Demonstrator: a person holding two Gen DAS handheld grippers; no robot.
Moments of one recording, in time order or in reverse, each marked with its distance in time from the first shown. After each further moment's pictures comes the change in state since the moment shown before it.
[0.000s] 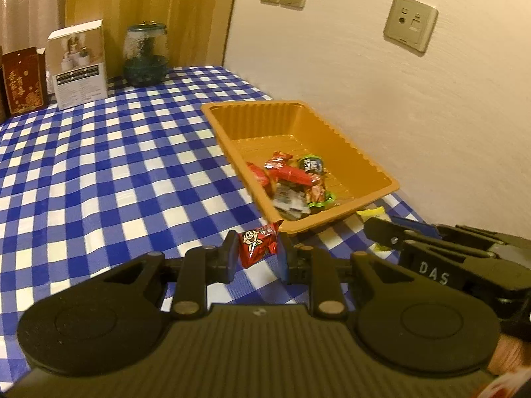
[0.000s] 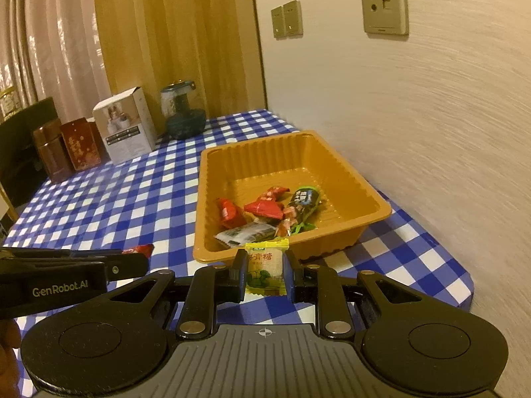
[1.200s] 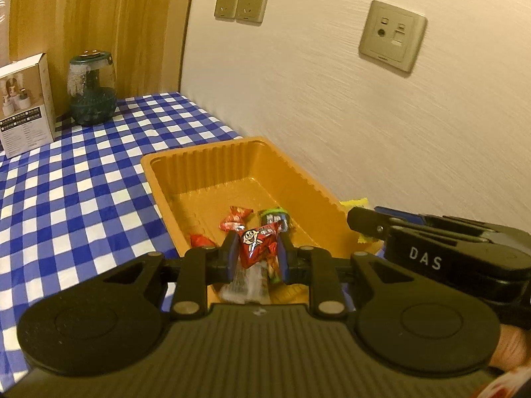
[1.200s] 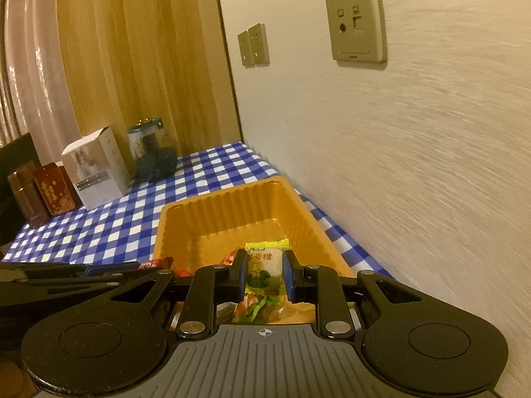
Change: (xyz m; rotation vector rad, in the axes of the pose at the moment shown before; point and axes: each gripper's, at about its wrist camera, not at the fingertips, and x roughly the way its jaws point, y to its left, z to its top) left arm 0.068 -0.029 0.067 0.068 -0.048 -0.092; right arm 0.044 -0.051 0.064 0.050 -0.071 -0.026
